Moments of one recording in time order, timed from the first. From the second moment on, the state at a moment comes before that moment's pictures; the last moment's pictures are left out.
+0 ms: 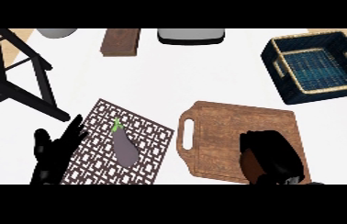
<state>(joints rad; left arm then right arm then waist) 0.13 0.29 -0.09 -1.48 0.16 0.09 0.25 -0.09 -0.53 0.58 -1.76 0.82 0.29 0.49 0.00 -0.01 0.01</state>
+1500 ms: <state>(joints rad) 0.12 0.27 -0.07 -1.48 0.13 0.08 0.24 -0.55 -0.60 -0.35 -2.08 0.06 0.25 0.88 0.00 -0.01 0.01</state>
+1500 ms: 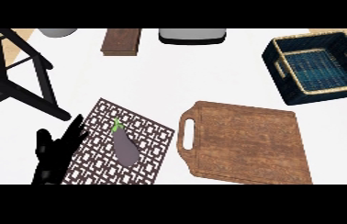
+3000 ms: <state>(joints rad) 0.10 0.25 -0.04 -1.45 0.11 0.03 0.23 -0.86 -0.72 -0.41 -0.94 0.16 0.21 0.24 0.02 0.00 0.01</state>
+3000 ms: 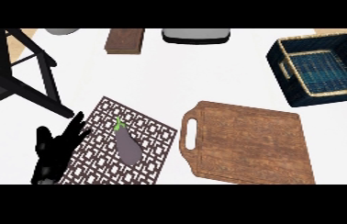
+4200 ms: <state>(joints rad) 0.10 0.23 -0.03 -1.46 0.10 0.01 0.25 -0.92 -0.93 -0.41 -0.45 0.34 0.11 -0.19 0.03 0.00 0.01</state>
